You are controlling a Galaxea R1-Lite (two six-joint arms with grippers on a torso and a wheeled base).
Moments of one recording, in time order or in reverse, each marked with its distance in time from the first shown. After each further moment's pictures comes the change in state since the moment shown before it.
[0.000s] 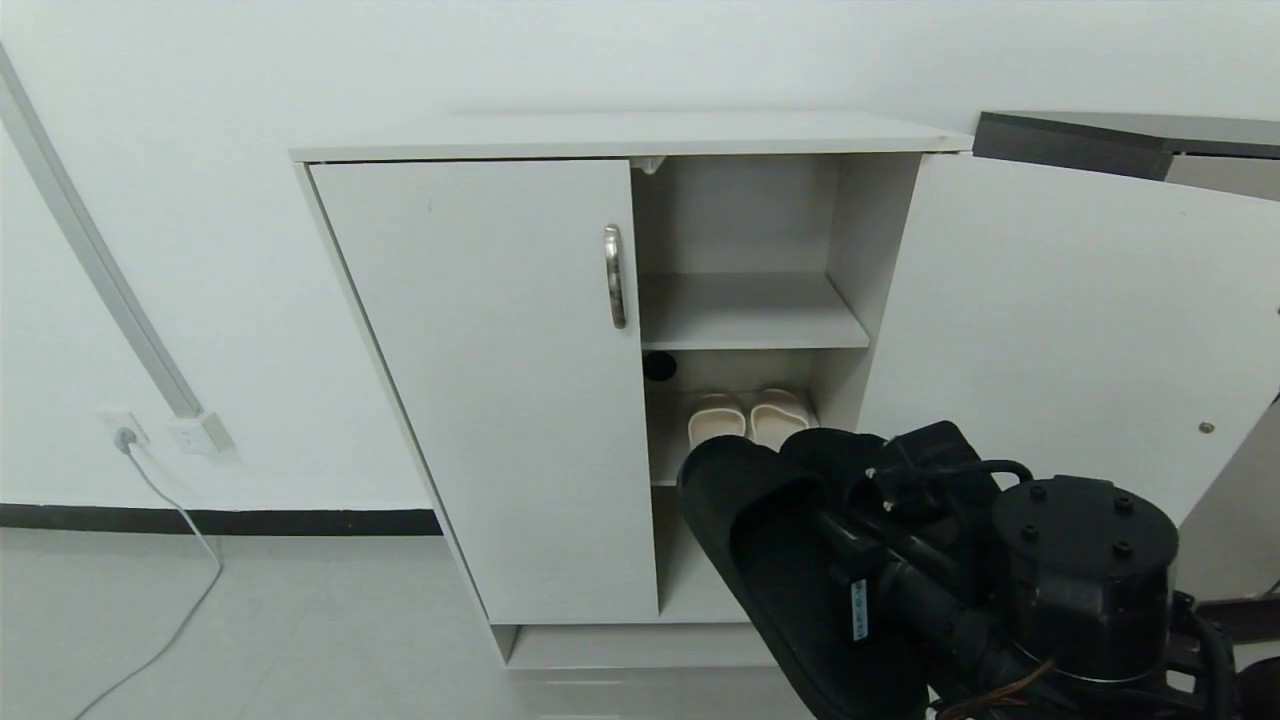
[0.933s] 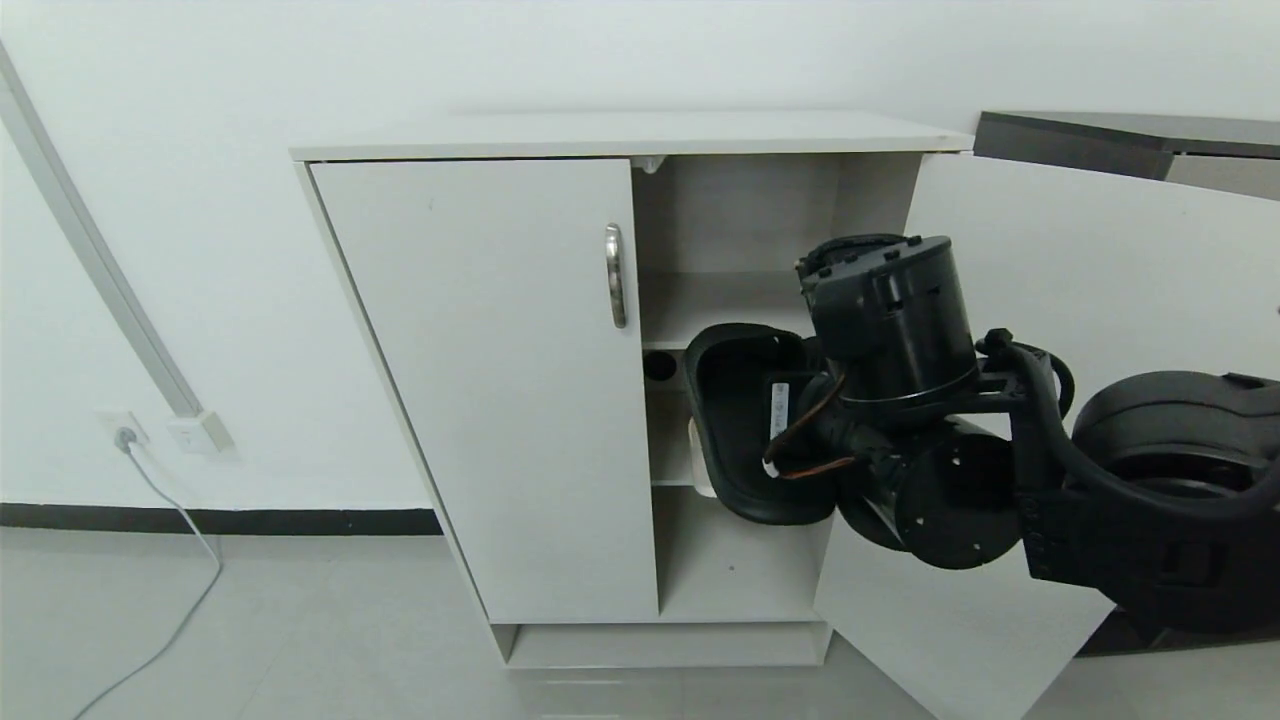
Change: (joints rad) left arm 0.000 0.000 0.000 0.000 -0.002 0.004; right arm -0.006 0.123 -0.735 0.723 -0.285 0.208
